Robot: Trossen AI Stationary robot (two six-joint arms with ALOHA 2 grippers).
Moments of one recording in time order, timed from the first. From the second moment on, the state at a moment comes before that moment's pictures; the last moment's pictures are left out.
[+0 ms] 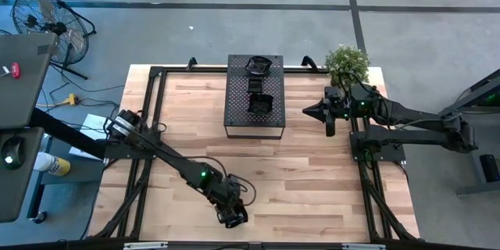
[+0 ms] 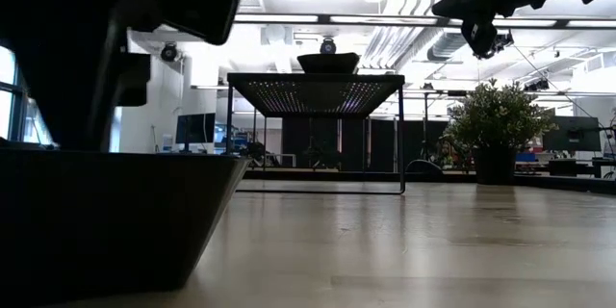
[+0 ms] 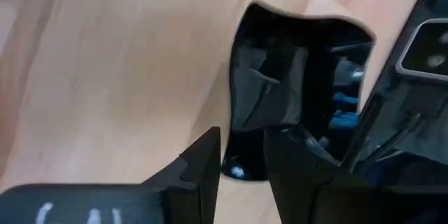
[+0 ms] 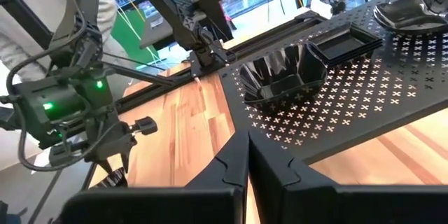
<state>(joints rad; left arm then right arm) -0.53 1.85 1.25 -0.50 0.12 -1.03 -0.30 0.67 0.55 -0.11 -0.24 0.35</state>
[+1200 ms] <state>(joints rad) -0.13 1.49 1.25 -0.43 -0.20 -1.44 -0.30 0.67 0.55 -0.12 -0.24 0.33</state>
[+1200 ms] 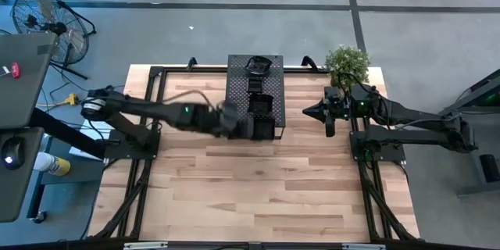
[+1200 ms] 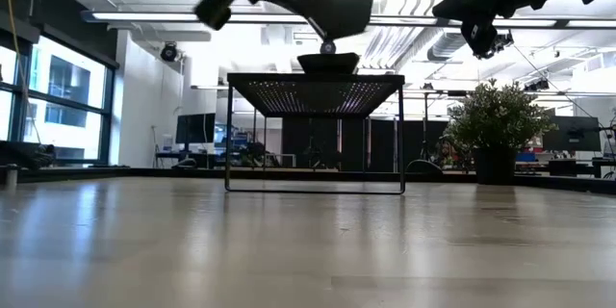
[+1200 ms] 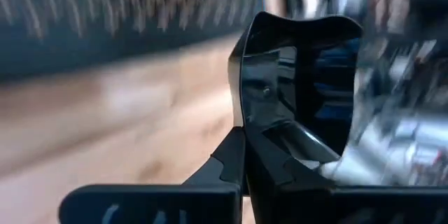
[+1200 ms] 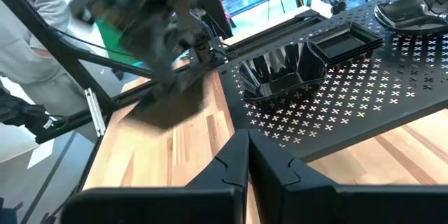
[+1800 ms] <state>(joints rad) 0.19 1.49 1.33 -0.48 -0.10 -1.35 -0.30 0.67 0.55 -0.12 -0.25 0.33</state>
